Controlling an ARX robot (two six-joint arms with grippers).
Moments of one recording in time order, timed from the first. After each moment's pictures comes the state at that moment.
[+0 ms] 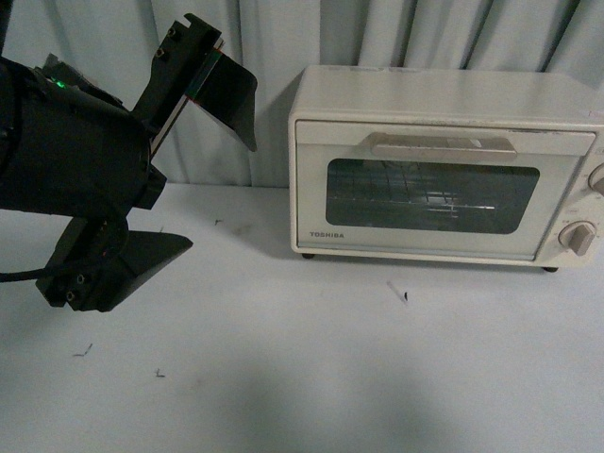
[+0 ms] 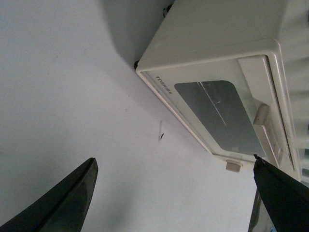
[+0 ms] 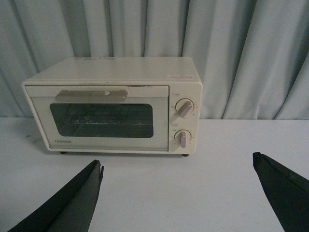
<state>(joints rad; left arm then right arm) -0.38 1.58 0.84 0.12 0.05 -1.14 0.00 0.00 0.01 0.00 0.00 -0.01</state>
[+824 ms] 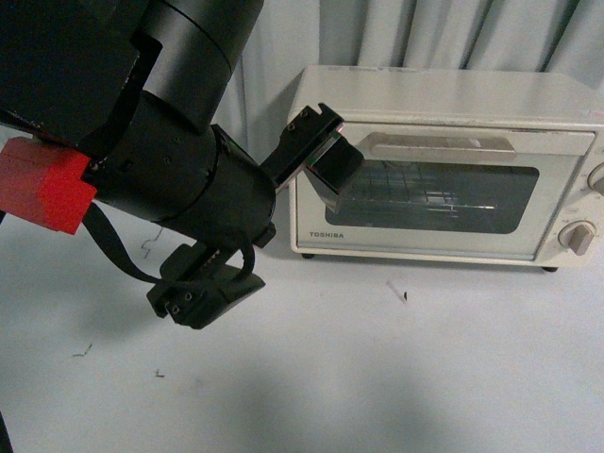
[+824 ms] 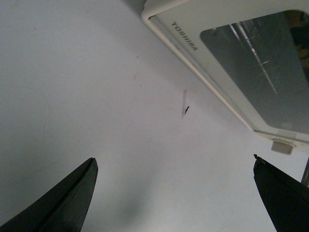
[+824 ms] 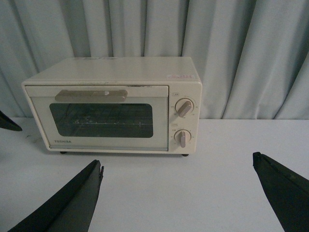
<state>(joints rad) -0.49 1.84 1.08 -0.04 0.06 -1.09 0.00 0.00 0.01 0.00 0.00 -0.01</state>
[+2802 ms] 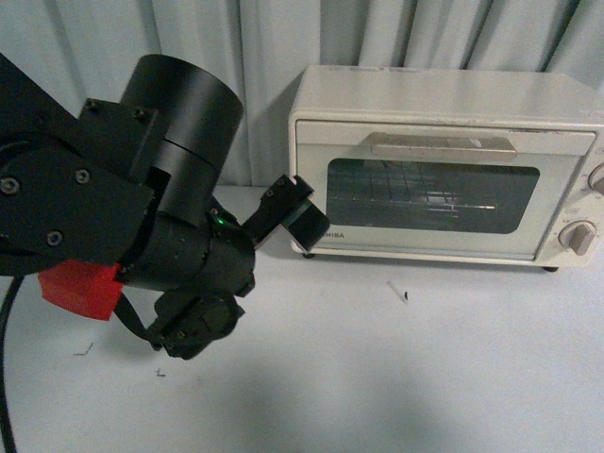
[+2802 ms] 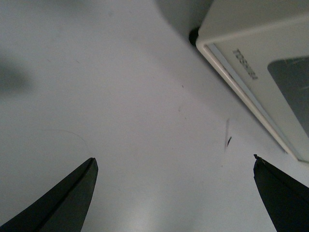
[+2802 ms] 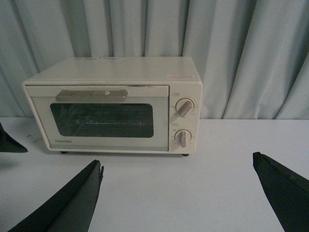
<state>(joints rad) -0.44 2.00 1.02 0.19 0.02 -1.04 0.00 0.00 0.01 0.00 0.00 -0.01</state>
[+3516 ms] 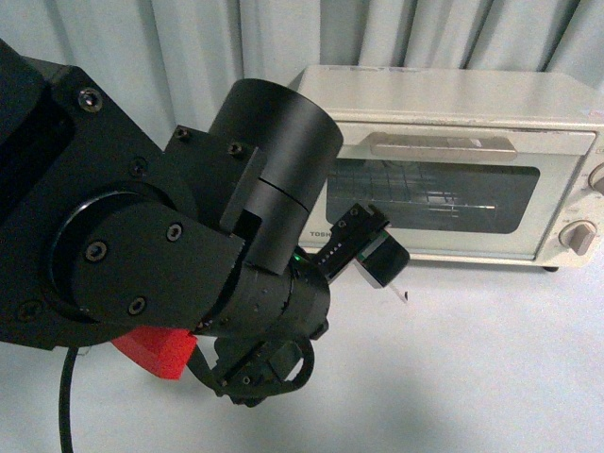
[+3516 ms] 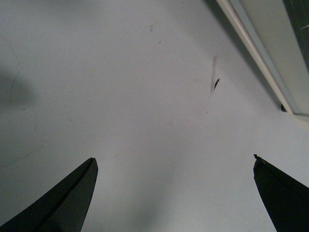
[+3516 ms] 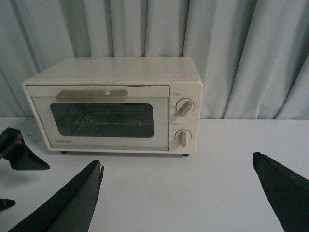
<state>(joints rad) -0.60 2.00 1.01 0.18 0.01 -1.15 0.00 0.00 0.01 0.00 0.00 -0.01</state>
